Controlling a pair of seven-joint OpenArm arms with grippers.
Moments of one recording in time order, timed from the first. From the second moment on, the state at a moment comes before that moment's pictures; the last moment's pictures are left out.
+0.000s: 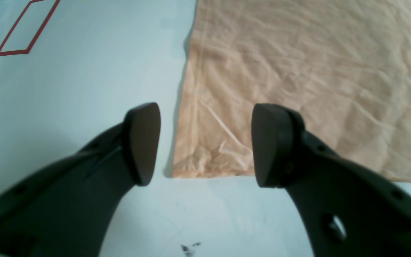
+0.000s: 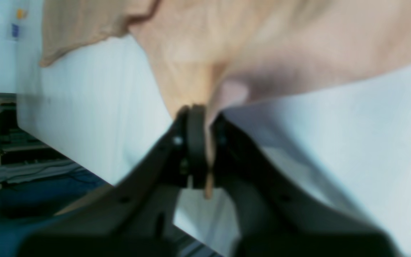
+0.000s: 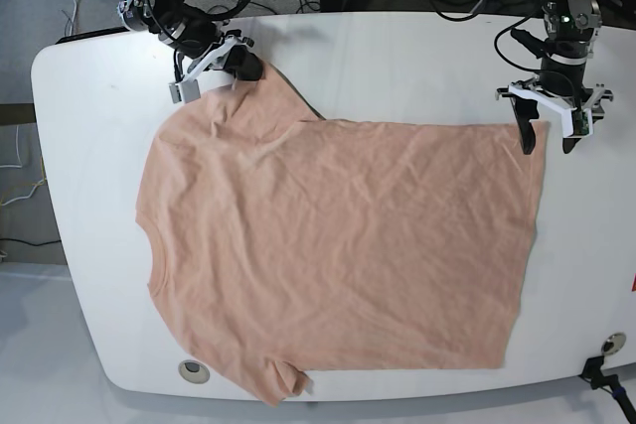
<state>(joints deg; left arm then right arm) 26.5 -14.0 -20.0 107.1 -14.2 -9.2 16.8 -16.3 -9.0 35.9 90.4 41.8 41.0 -68.2</state>
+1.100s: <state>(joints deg) 16.2 -14.1 -31.7 85.1 -37.4 -15.8 36.3 -16.0 -8.6 35.8 90.2 41.9 41.0 -68.7</state>
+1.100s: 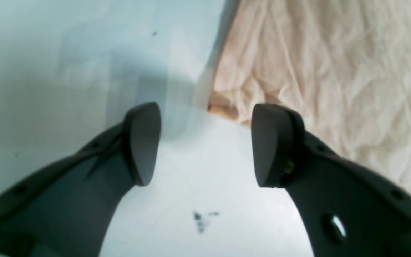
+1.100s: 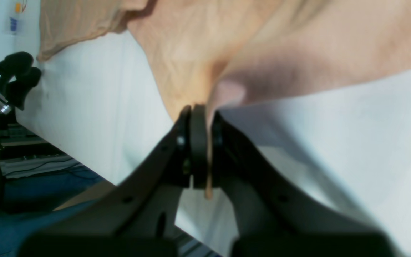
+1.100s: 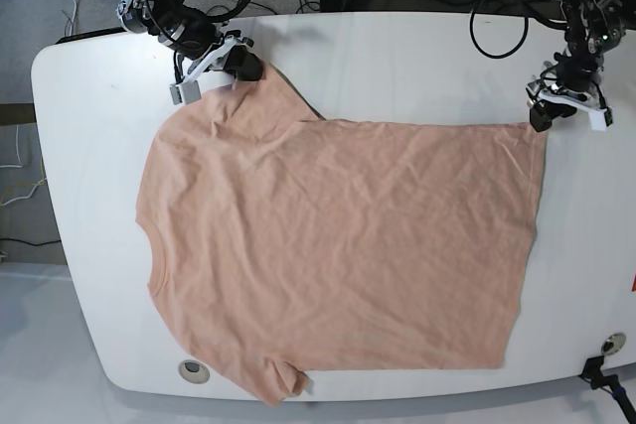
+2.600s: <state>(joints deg) 18.1 -14.0 -26.9 89.2 -37.4 -15.7 37.5 -19.5 -8.6 35.9 93.7 41.2 41.0 -68.8</state>
